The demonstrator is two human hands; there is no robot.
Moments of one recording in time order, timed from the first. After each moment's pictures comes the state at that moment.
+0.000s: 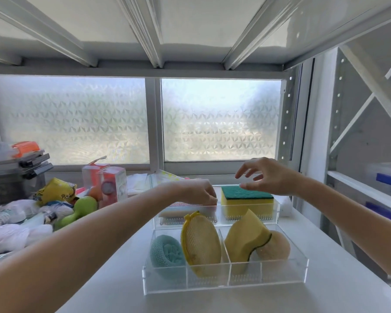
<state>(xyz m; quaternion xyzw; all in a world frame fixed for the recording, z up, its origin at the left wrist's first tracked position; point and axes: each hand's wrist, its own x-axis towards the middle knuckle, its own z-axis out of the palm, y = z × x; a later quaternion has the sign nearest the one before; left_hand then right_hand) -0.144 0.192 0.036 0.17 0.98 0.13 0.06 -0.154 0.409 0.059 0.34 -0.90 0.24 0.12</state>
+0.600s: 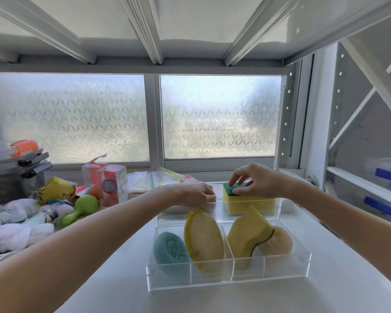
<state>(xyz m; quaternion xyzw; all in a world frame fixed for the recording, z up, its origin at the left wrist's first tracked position) -0.146 0.180 0.022 0.21 0.97 0.11 0.06 -0.154 0.388 0.045 0.34 -0.92 0.19 0.08</state>
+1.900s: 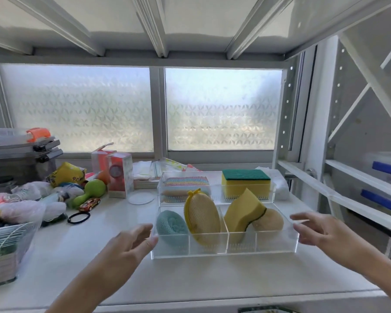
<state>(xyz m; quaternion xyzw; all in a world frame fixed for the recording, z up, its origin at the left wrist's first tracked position) 0.058 0.121 -0.055 -0.02 0.88 0.47 -0.10 -0.043 0.491 -0.055 0.10 -0.90 0.41 0.06</state>
